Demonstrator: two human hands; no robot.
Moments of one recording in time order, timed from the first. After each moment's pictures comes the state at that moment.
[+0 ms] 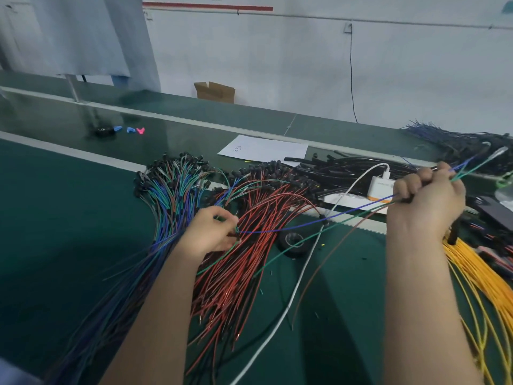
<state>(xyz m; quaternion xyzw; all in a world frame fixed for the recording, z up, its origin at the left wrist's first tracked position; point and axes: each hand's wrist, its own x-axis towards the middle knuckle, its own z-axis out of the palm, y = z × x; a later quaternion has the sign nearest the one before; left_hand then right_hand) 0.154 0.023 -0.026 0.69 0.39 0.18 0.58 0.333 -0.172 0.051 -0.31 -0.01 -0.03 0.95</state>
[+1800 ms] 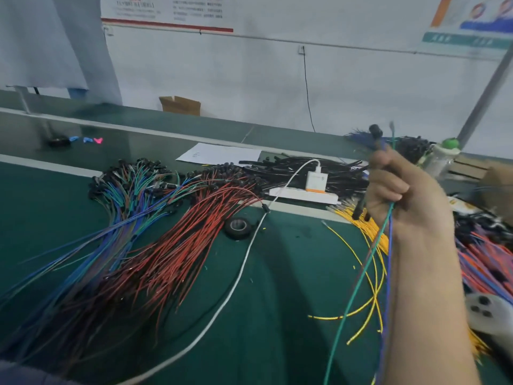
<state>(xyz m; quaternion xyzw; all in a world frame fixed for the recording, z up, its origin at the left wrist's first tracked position) 0.022 -0.119 -0.189 0.90 0.22 0.10 0.36 0.281 -0.307 0.091 -0.31 -0.17 0.23 0.91</state>
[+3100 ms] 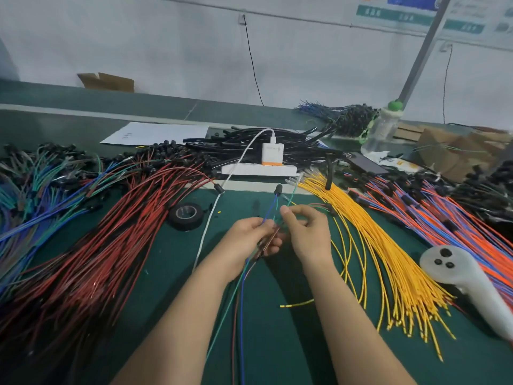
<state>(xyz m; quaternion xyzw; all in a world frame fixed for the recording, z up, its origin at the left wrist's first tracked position) 0.268 -0.168 -0.083 0.59 0.11 0.04 0.80 0.322 -0.271 -0.082 -0.77 -0.12 -0.04 0.62</state>
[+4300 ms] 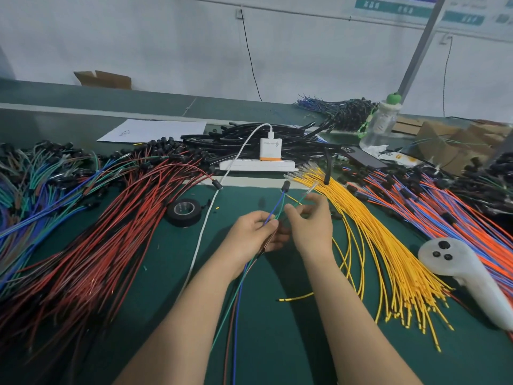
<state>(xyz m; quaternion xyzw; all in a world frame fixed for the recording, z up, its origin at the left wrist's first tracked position) 0.266 -0.176 -0.086 0.62 0.07 0.06 0.78 0.324 -0.274 -0.083 -0.77 -0.06 -0.07 0.63</state>
